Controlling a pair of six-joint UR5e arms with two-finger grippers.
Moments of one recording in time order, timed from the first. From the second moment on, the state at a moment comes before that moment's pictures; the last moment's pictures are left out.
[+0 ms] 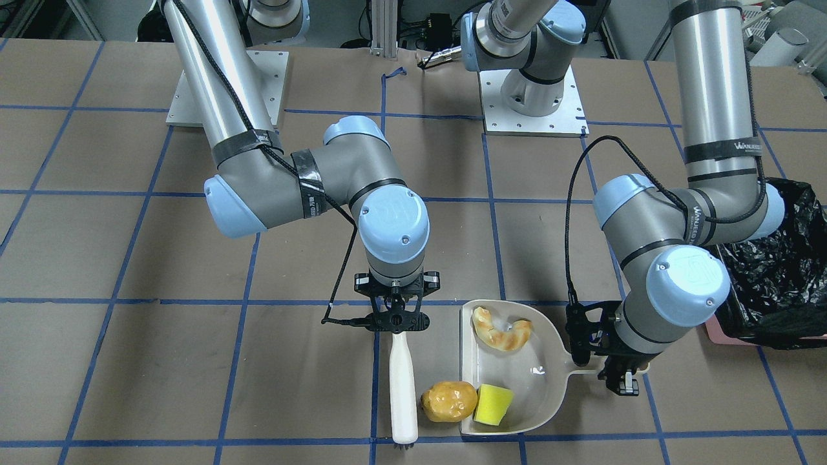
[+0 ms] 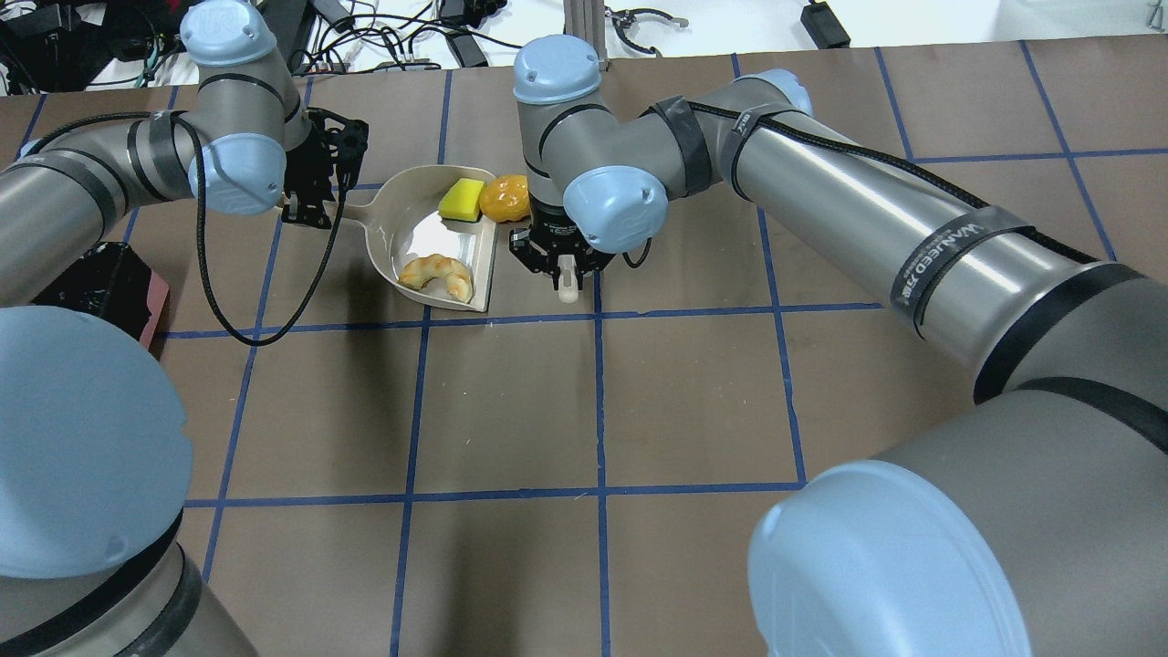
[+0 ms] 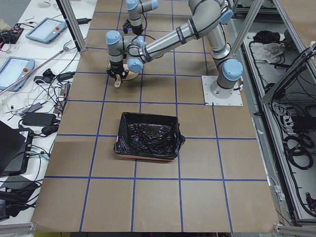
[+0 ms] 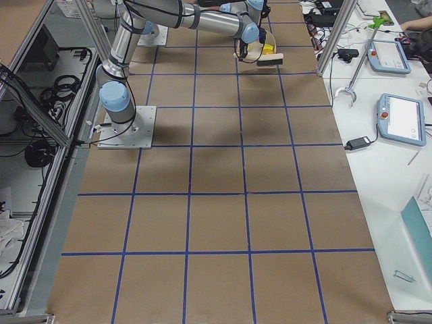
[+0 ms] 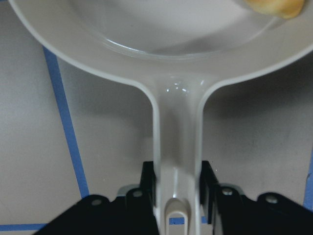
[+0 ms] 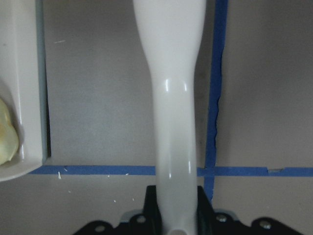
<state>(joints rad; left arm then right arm) -1.43 -2.13 -1.53 -0.99 1.69 1.79 1.97 -0.94 1.37 -1.91 -1.50 0.38</state>
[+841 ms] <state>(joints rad) -1.43 -2.13 -1.53 -0.99 1.69 1.79 1.97 -0.89 1.30 -1.93 -1.48 0.45</state>
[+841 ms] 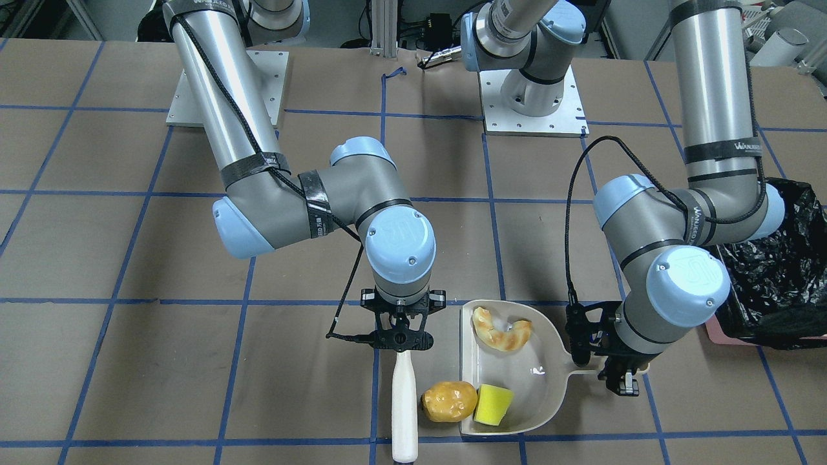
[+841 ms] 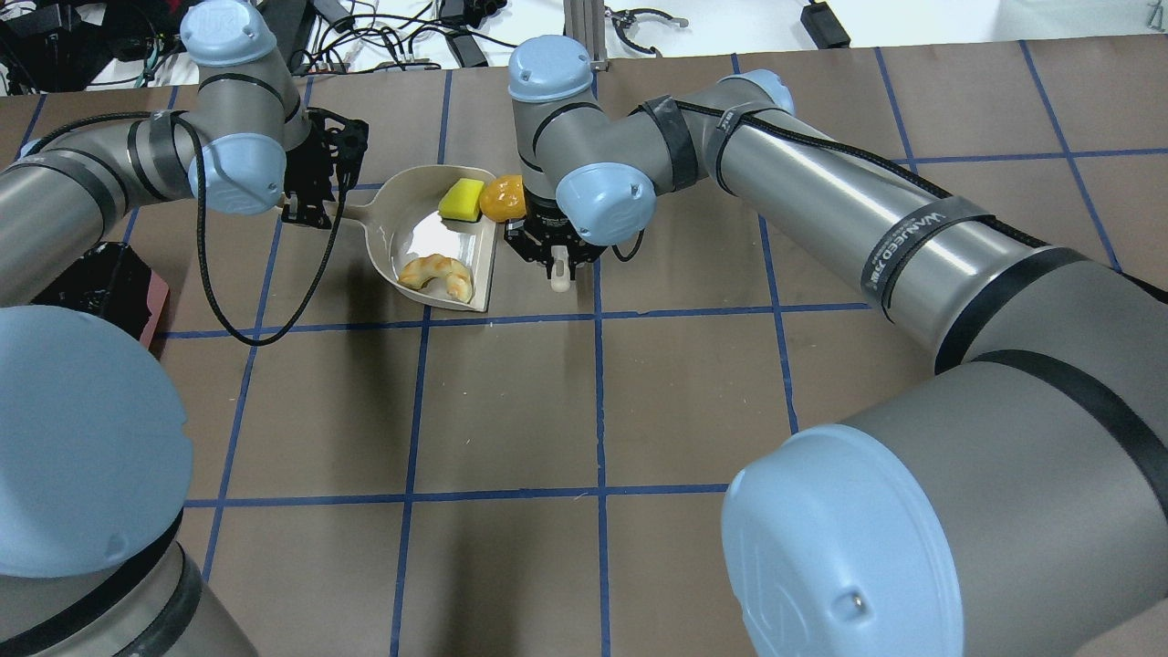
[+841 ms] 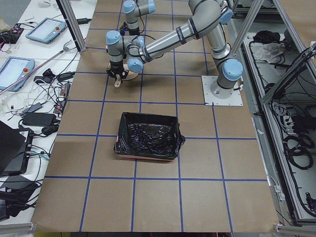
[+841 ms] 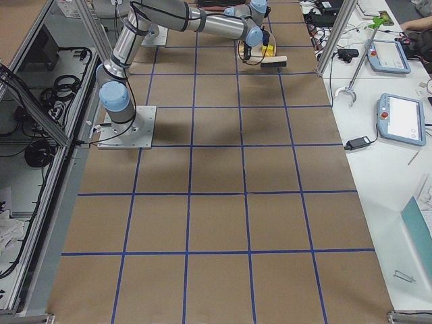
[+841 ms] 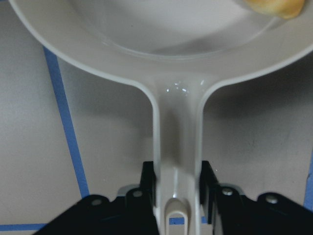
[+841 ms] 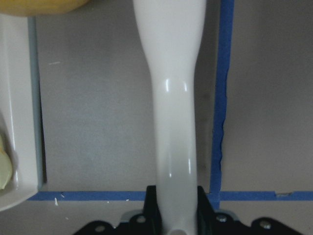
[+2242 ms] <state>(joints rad) -1.43 -2.13 -1.52 -0.99 1.69 1.79 2.11 -0.83 1.21 -1.97 -1.36 0.75</state>
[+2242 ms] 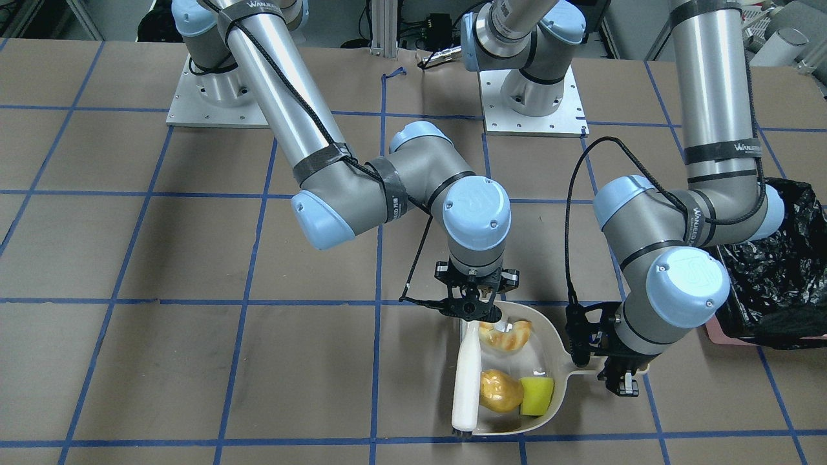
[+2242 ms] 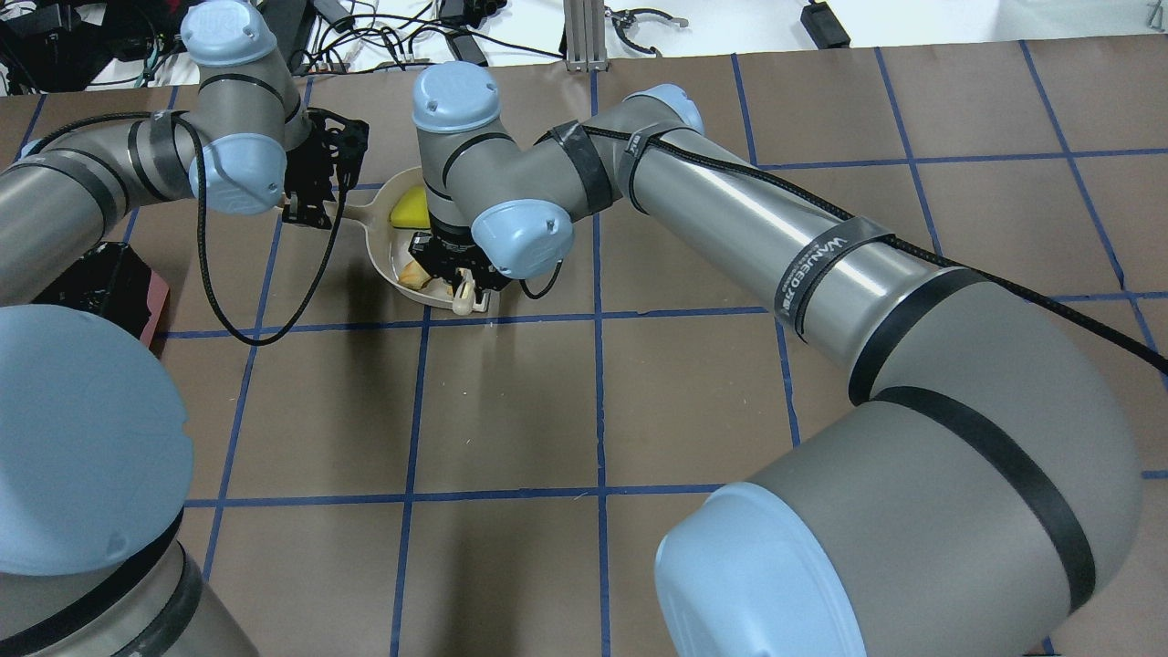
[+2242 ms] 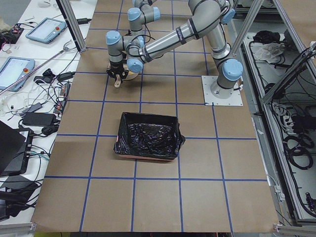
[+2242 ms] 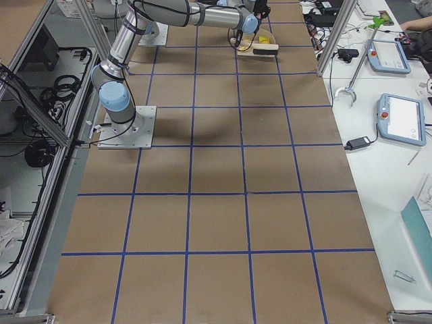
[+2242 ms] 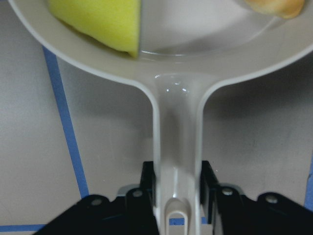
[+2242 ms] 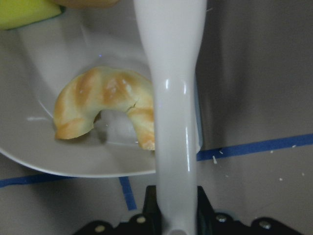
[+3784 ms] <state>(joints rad) -1.41 -2.13 -1.53 -0.99 1.65 1.79 2.00 -0.96 1.20 -1.75 -1.48 0.49</state>
